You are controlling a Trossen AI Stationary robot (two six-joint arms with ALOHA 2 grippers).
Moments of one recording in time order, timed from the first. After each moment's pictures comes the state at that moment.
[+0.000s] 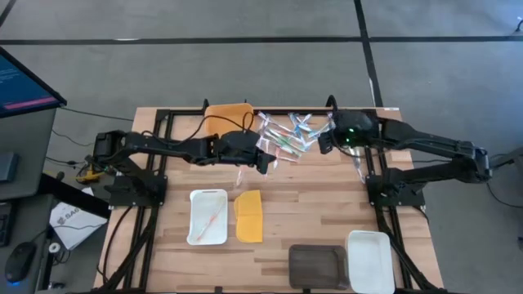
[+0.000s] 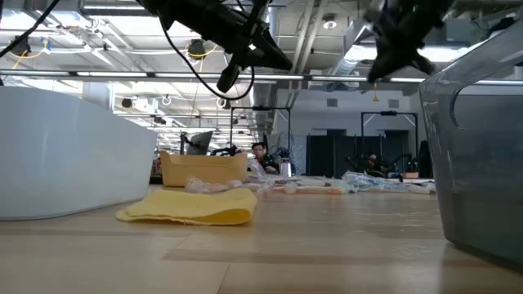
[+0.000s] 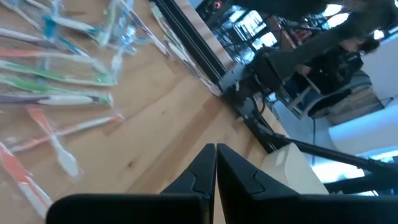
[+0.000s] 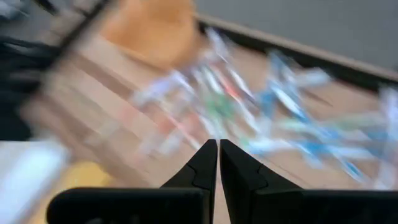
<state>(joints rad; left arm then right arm) 0.08 1.57 1.08 0.07 -0.08 -0.83 -0.32 1.02 0.97 -0.78 0.26 0.64</state>
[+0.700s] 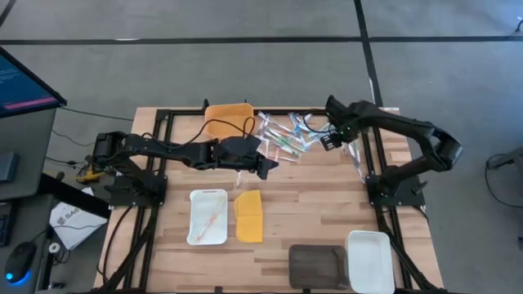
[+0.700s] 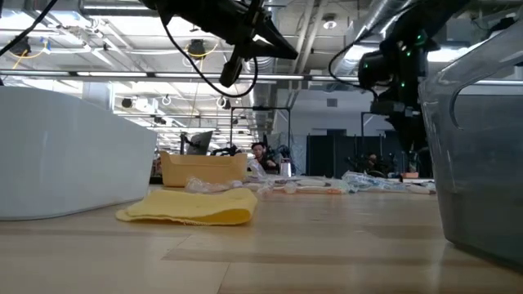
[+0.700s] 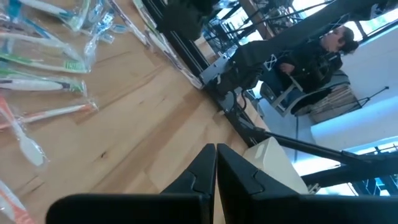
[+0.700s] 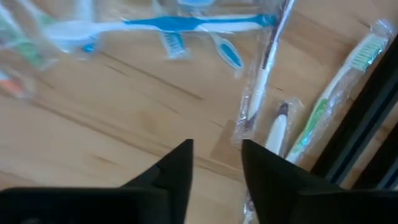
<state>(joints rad) 0.04 1.57 1.08 0.11 -0.08 -0.88 -0.72 1.41 0.97 -1.05 0.11 0.40</state>
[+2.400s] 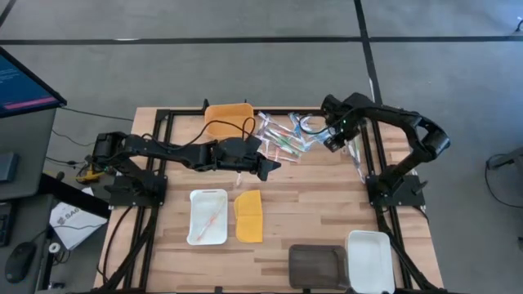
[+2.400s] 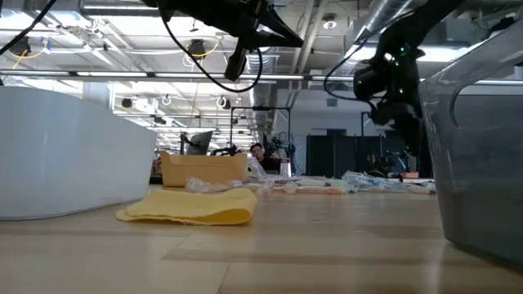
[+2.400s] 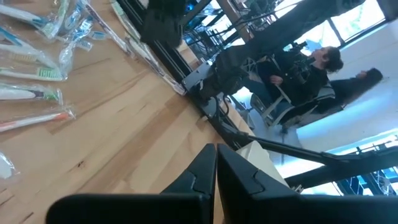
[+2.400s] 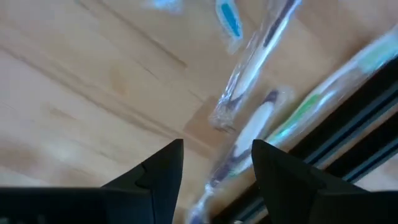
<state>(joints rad) 0.02 1.57 1.08 0.17 -0.08 -0.88 -0.80 1.56 1.09 -1.20 0.08 0.08</state>
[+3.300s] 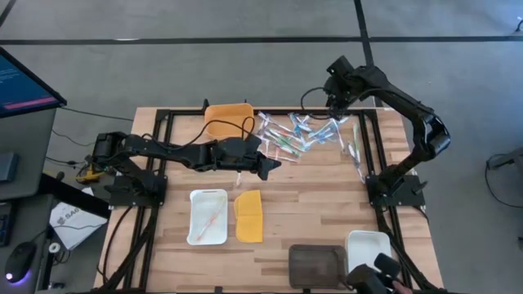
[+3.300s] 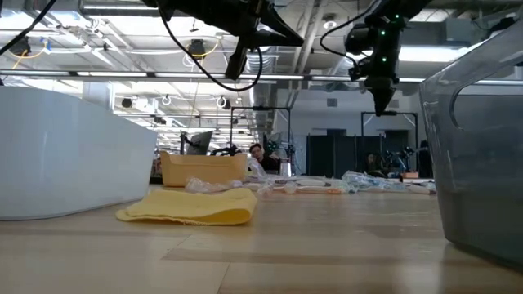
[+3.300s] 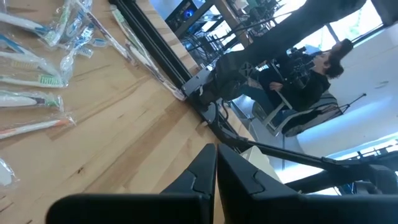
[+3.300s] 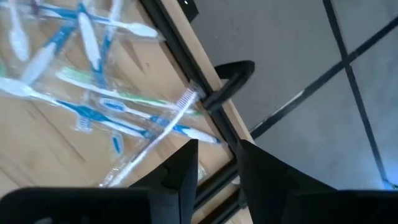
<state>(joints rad) 0.02 1.57 1.08 0.19 -0.10 -0.88 -0.89 1.56 1.47 -1.13 0.28 -0.40</state>
